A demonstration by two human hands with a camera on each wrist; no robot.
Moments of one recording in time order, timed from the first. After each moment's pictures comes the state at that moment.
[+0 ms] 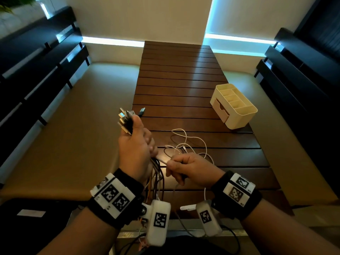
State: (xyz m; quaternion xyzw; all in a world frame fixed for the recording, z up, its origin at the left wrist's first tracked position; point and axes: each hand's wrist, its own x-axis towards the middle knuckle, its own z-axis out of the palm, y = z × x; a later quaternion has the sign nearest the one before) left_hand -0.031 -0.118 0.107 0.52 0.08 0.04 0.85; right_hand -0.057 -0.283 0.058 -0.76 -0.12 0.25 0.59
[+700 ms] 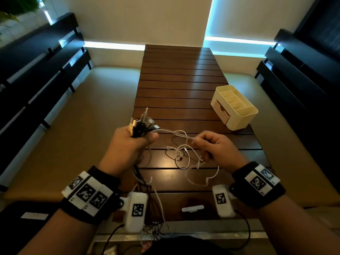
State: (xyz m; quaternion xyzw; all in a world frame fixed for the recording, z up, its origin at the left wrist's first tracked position) left_hand -0.020 -0.075 0.110 0.69 -0.05 -0.10 0.71; right_hand -0.047 -0.327 0.089 -0.78 -0.01 0.08 0.62
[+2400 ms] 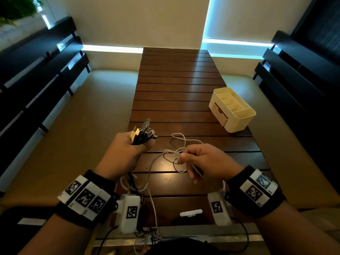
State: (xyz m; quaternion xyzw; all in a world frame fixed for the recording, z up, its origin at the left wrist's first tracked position) left_hand -0.010 -0.073 0.104 0.79 -0.06 -0.11 0.60; right_hand -0.052 -0.313 0.105 -0.81 -0.05 0.24 0.53
